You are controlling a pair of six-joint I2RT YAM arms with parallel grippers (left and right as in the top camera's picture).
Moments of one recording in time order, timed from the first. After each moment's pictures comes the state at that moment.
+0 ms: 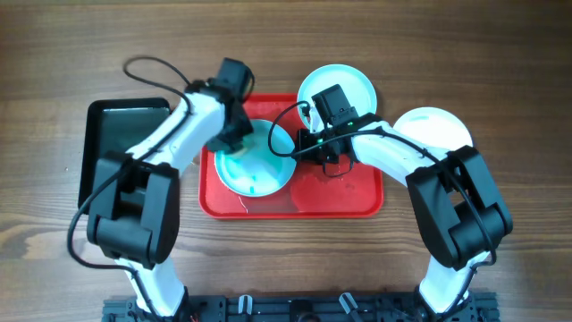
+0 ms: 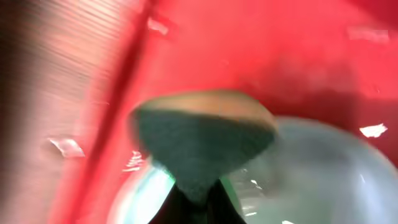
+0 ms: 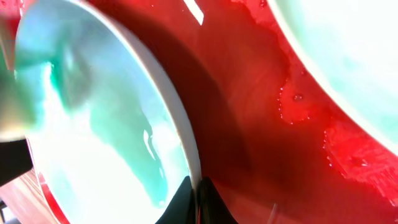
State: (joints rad) left arm -0.31 1.93 1.39 -0.90 -0.14 -0.74; right arm 0.47 1.95 1.12 -0.35 -0.45 0.52
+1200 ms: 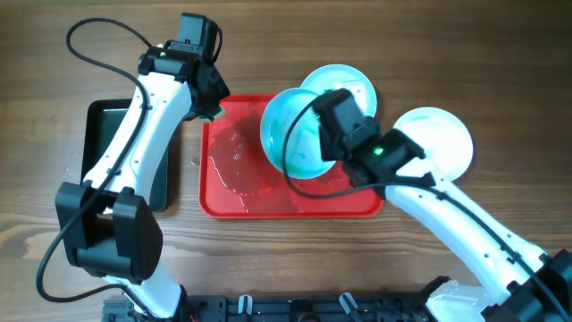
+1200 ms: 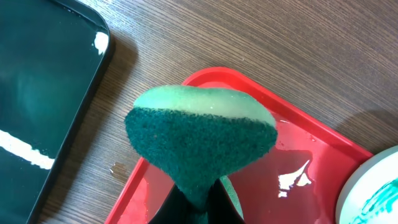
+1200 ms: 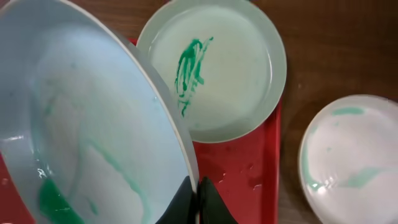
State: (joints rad) left arm -0.22 1.83 1.59 -1.00 -0.14 -0.72; right arm 0.64 1.47 1.16 -0.71 0.38 0.40
